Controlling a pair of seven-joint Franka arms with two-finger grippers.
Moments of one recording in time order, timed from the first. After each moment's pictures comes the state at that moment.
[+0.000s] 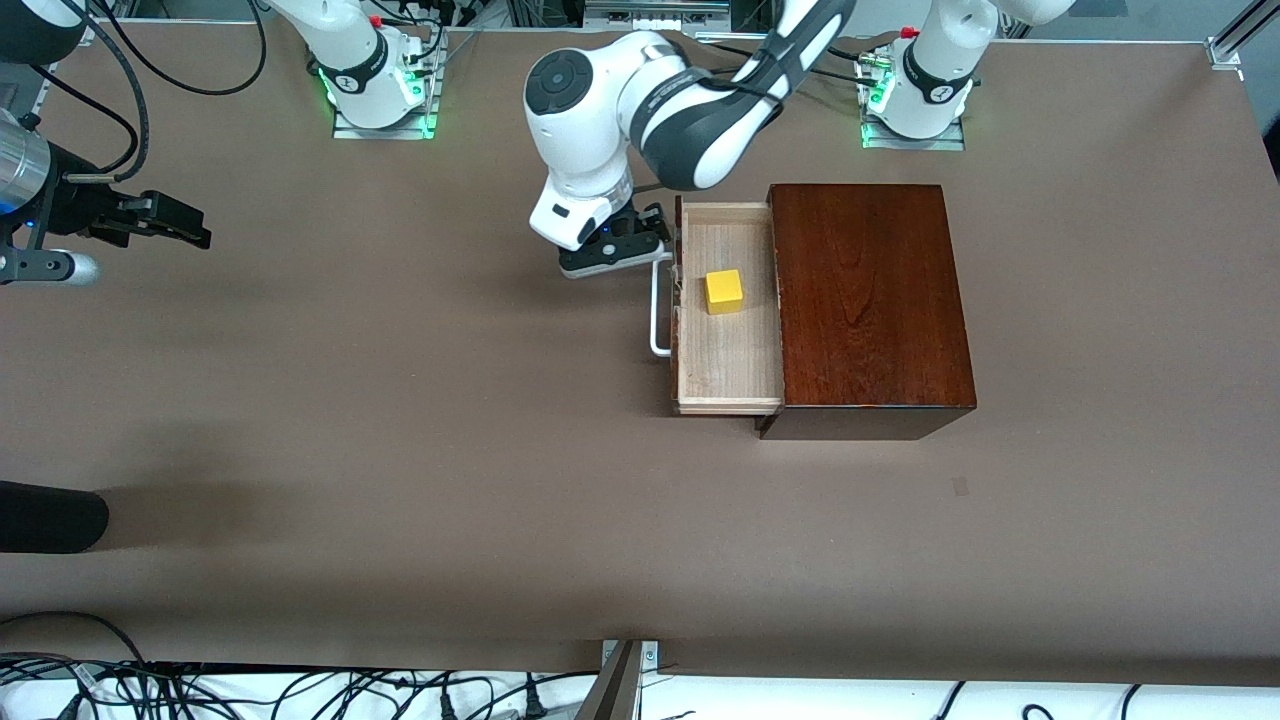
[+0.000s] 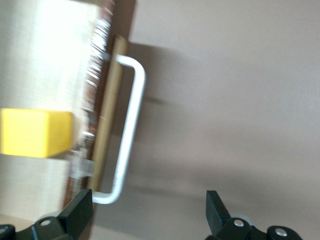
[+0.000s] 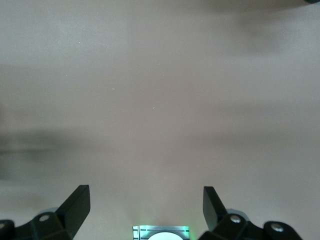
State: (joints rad) left arm -0.85 0.60 -0.06 -1.30 0.11 1.82 -1.16; right arm 0.14 0.05 -0.14 -1.61 0.03 1.51 0.02
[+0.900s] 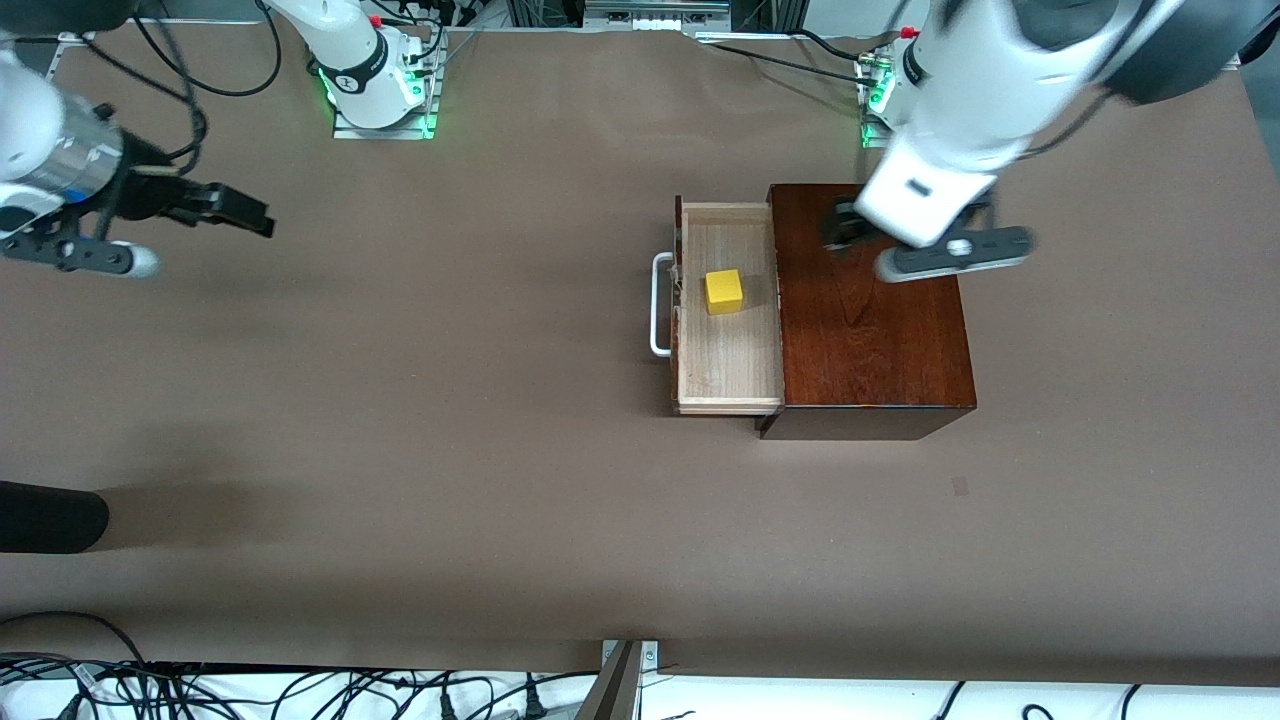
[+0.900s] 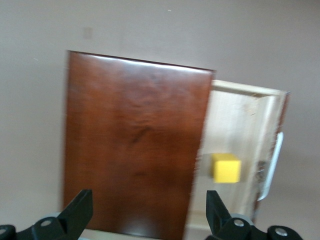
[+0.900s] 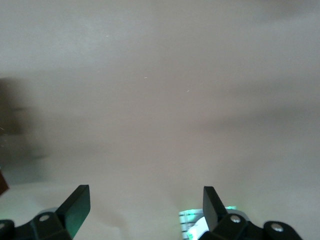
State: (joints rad) left arm -0.21 0.13 -0.20 -1.48 0.01 1.52 -0.54; right arm 0.15 0.03 0.00 -1.60 0.11 1.46 0.35
